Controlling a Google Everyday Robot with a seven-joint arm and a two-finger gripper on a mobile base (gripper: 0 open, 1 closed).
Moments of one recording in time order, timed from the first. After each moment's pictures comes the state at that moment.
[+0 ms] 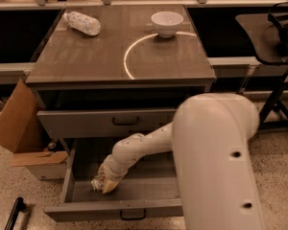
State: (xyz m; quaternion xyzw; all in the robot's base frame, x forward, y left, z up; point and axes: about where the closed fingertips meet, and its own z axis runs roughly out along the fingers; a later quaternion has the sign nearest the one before) arm 0.515 0.168 0.404 -0.80 0.55 0.15 0.21
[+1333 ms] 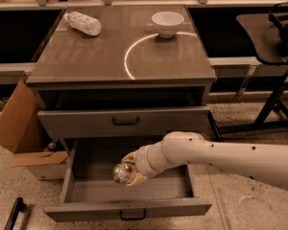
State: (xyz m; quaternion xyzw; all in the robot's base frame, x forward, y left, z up) arm 0.484 0.050 0.557 -0.75 0.56 0.14 0.33
